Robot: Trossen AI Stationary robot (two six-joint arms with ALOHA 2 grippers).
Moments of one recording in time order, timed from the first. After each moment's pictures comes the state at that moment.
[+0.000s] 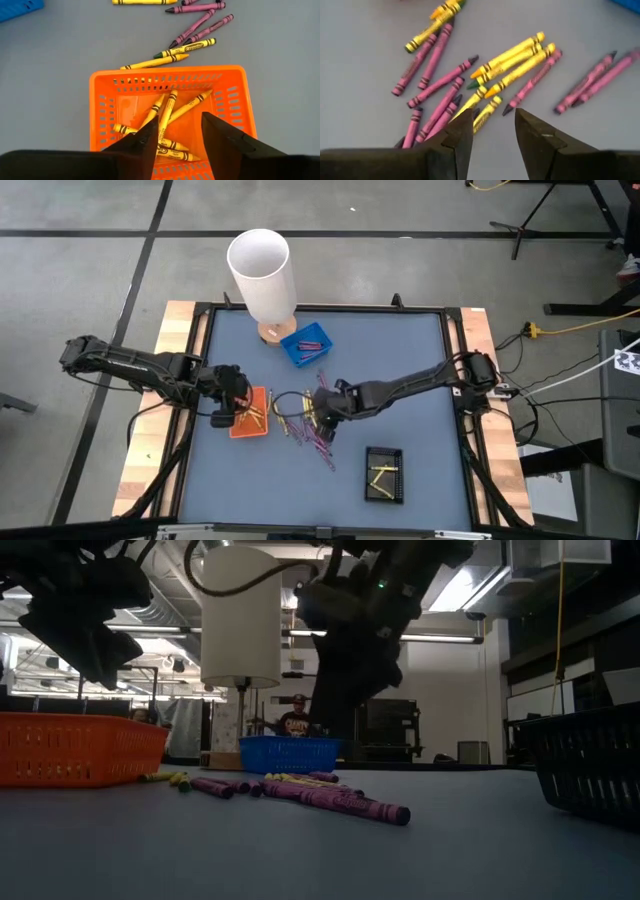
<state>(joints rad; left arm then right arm) -0.09 0.82 0.56 -0.72 0.04 -0.24 0.19 1.95 1.42 -0.52 0.20 0.52</state>
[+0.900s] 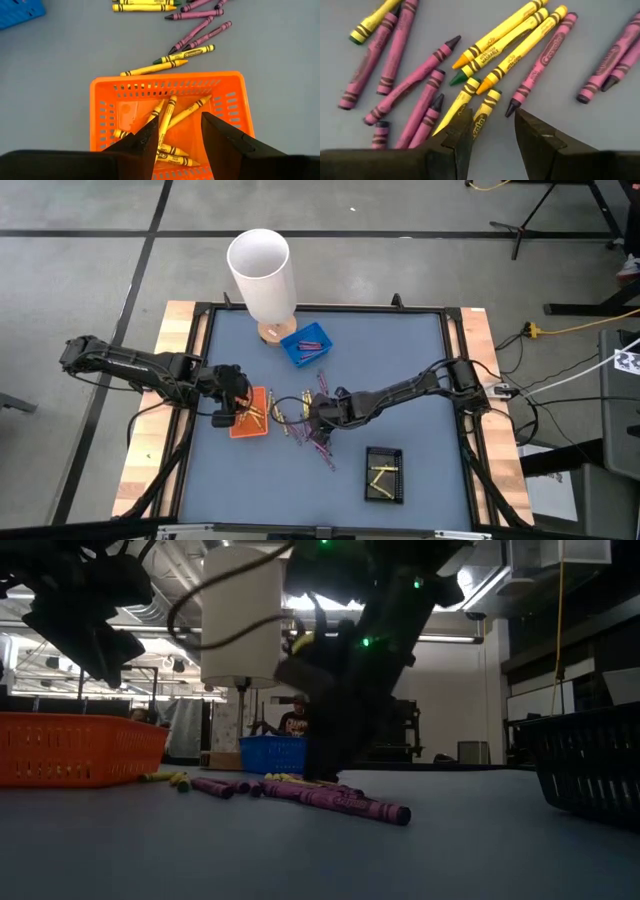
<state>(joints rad) -0.09 0.82 0.56 -0.70 0.04 -0.24 0.20 2.10 1.42 -0.46 0.26 0.66</state>
